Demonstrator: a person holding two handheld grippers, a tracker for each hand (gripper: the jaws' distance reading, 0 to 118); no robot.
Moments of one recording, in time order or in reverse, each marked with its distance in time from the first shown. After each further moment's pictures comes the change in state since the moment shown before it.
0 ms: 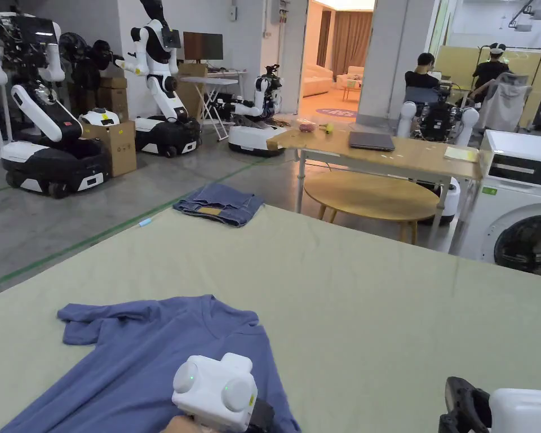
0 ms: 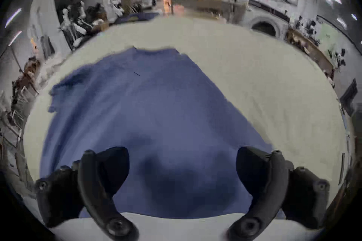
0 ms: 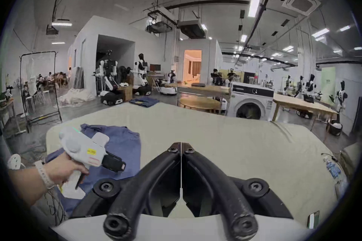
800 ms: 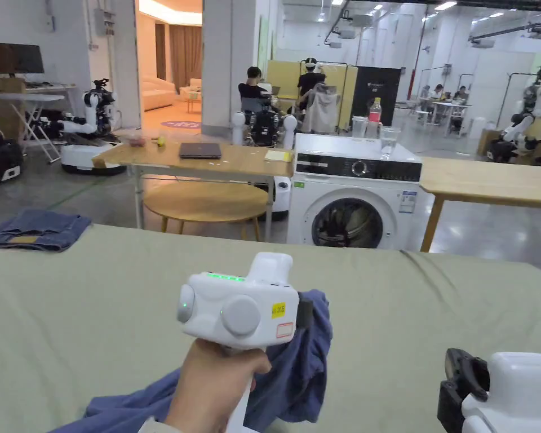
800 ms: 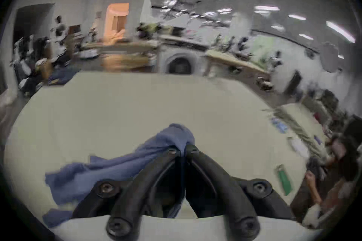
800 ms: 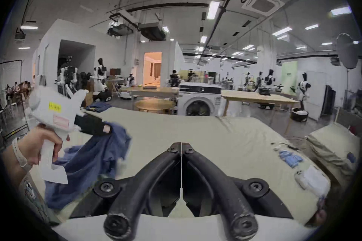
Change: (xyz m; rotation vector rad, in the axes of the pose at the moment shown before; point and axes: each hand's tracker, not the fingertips) left arm 0.304 0.040 0.272 0.554 -0.679 -0.306; right arm 0.184 0.003 0.170 0.065 -0.388 -0.072
